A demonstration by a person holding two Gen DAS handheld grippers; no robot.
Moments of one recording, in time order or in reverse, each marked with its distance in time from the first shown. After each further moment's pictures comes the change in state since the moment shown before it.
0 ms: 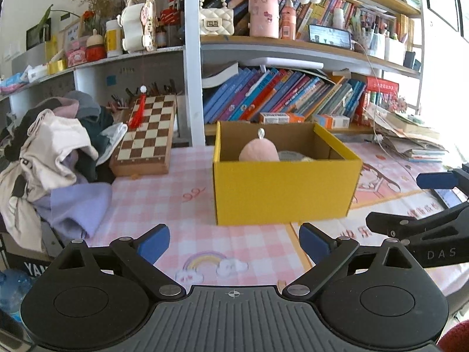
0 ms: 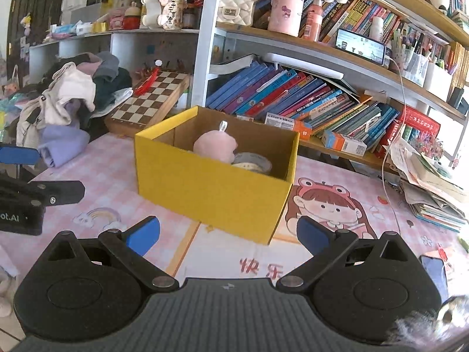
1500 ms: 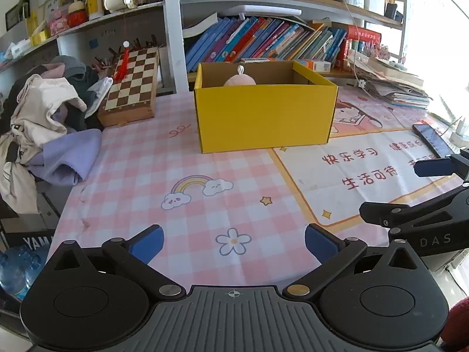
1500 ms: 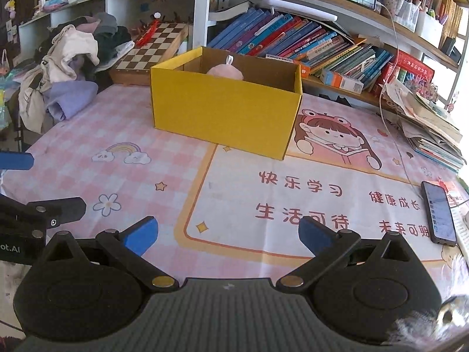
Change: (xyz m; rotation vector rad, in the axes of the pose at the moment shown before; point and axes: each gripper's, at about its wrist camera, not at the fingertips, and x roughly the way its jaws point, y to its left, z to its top) left arm -0.020 -0.010 -0.050 0.059 0.187 -0.045; right arm -0.023 0.029 -0.048 0.068 0.202 -0.013
